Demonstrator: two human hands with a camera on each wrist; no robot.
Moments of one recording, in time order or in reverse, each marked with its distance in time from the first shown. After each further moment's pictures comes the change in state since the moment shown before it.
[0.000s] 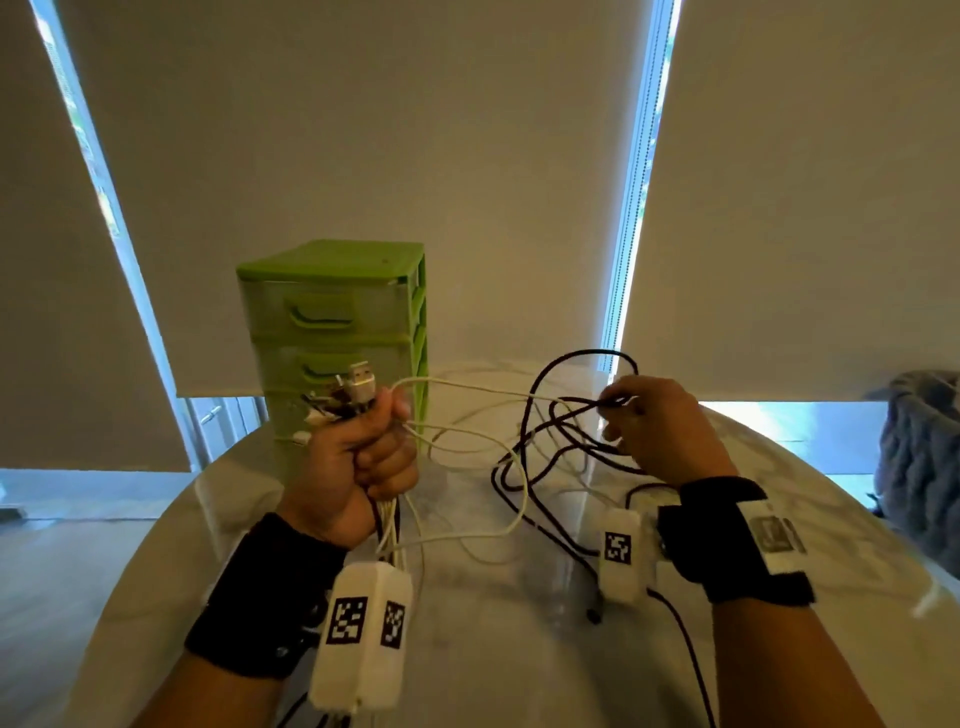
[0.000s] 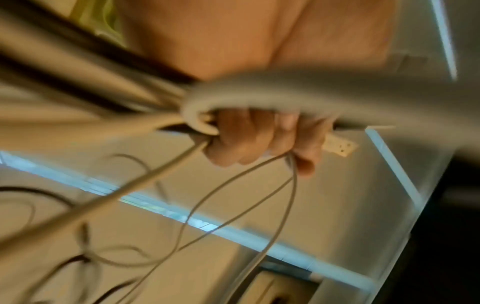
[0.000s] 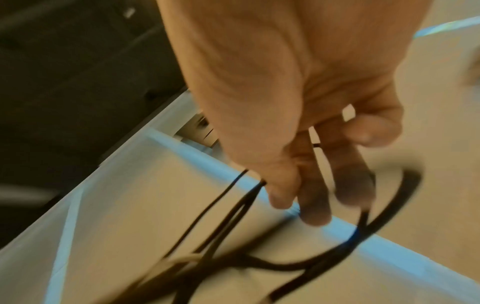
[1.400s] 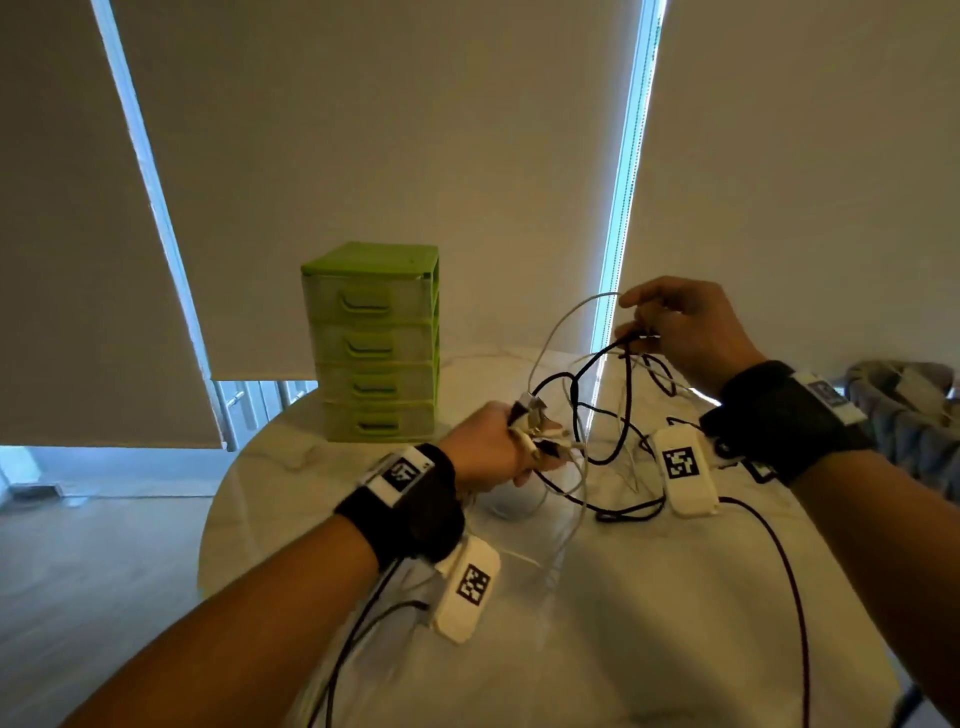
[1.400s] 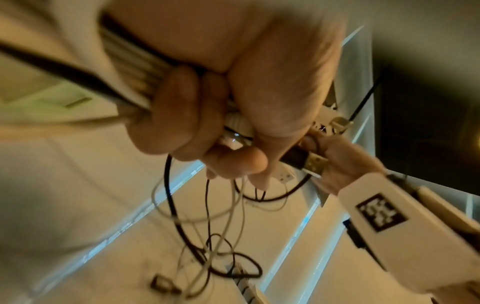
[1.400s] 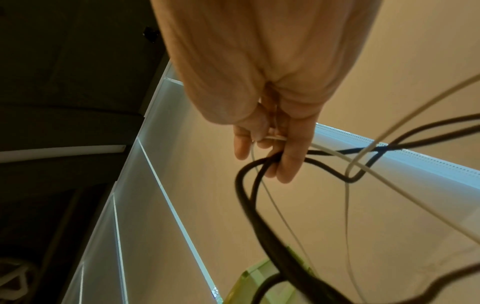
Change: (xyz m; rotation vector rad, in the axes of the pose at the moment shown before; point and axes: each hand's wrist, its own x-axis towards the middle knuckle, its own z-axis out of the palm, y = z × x) left_hand -0.012 -0.044 0.100 1.240 0.171 -0.428; right_hand -0.059 -0.070 -0.085 0.386 0.035 -0.225
